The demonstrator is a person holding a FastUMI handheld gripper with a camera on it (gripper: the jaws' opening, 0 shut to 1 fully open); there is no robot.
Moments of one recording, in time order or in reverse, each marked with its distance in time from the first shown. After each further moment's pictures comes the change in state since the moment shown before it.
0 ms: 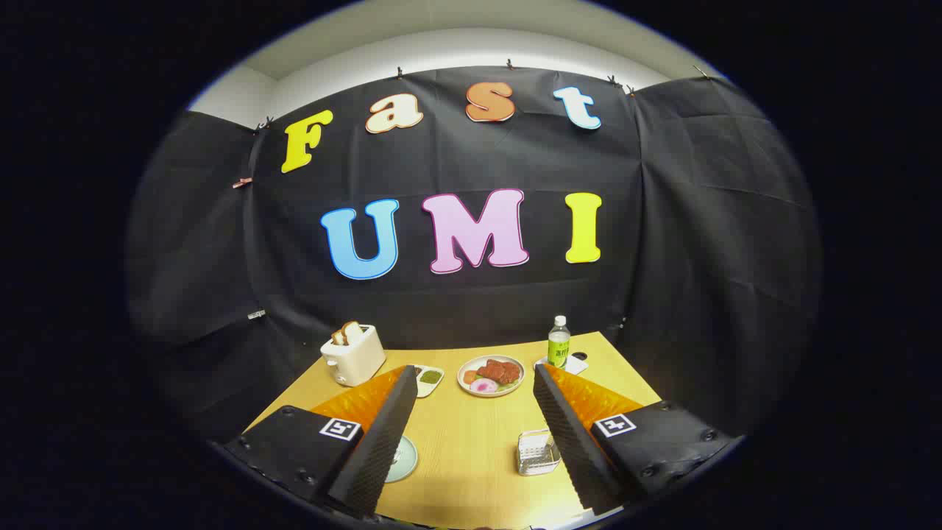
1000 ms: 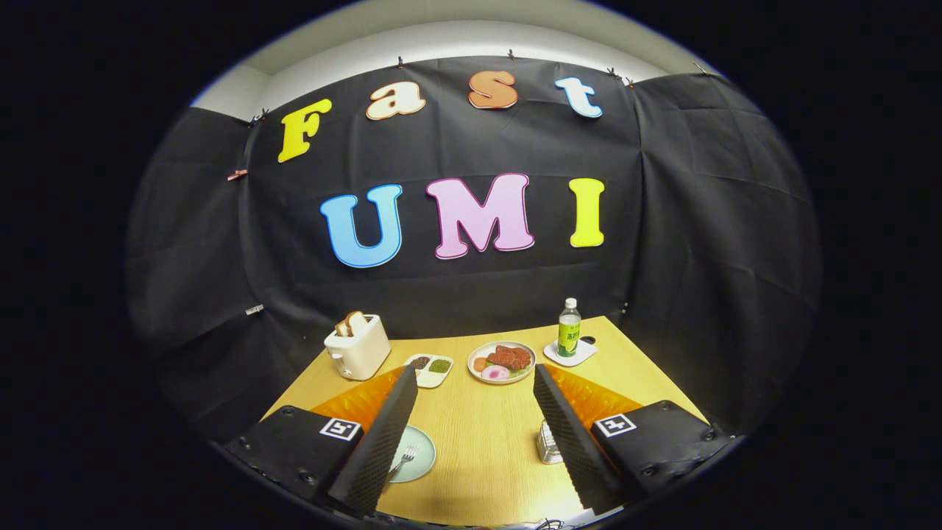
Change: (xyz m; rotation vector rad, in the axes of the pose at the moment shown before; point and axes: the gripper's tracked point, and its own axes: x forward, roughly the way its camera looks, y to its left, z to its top) arm 0.009 0.040 -0.025 0.002 0.045 -0.026
